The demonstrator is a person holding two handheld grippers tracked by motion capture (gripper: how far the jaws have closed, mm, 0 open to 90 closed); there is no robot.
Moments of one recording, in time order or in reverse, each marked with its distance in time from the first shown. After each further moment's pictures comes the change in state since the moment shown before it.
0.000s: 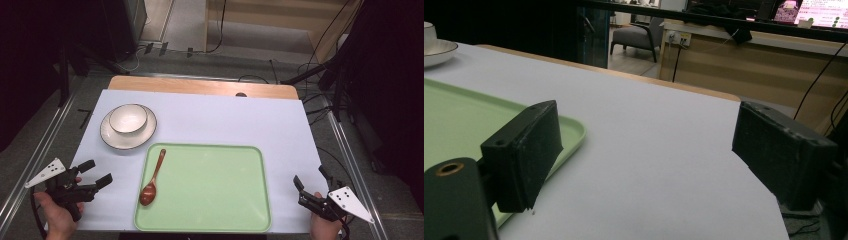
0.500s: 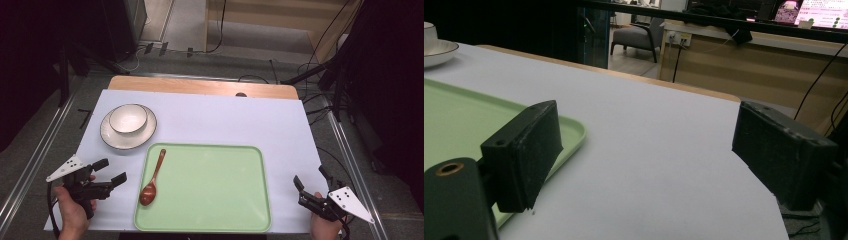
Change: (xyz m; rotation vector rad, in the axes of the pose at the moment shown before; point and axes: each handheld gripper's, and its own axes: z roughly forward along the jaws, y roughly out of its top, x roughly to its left) left arm -0.021 0.005 0.026 0.048 -0.011 -0.005; right arm 0.000 0.000 0.000 0.000 0.001 0.001
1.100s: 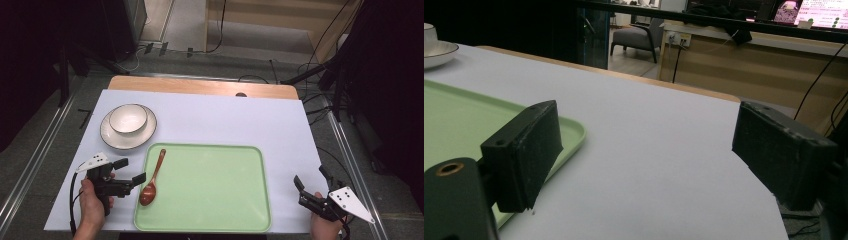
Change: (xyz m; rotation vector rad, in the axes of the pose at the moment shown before) left arm -0.027 0.006 0.039 0.104 -0.056 0.017; right arm 0.000 0.000 0.000 -0.003 -0.001 0.001
